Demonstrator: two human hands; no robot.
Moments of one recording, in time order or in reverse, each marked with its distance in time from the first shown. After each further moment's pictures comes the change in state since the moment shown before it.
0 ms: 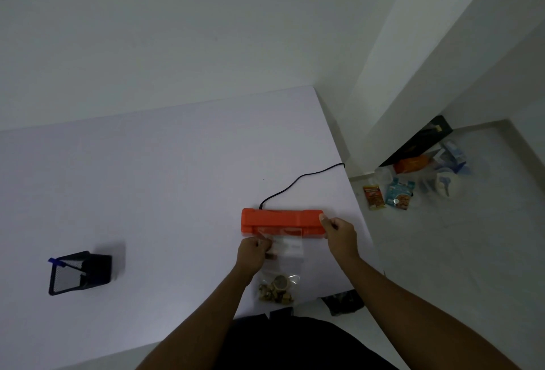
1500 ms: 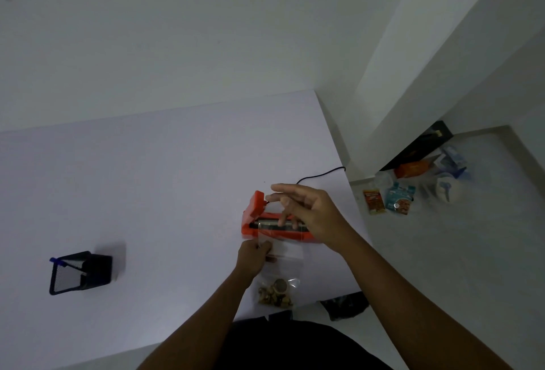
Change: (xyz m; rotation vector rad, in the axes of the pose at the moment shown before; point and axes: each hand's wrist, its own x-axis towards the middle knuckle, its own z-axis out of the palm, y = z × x) left_hand 0.009 -0.010 -0.002 0.033 -0.011 0.014; right_hand -0.059 -0.165 -0.024 0.346 -0.663 -0.366
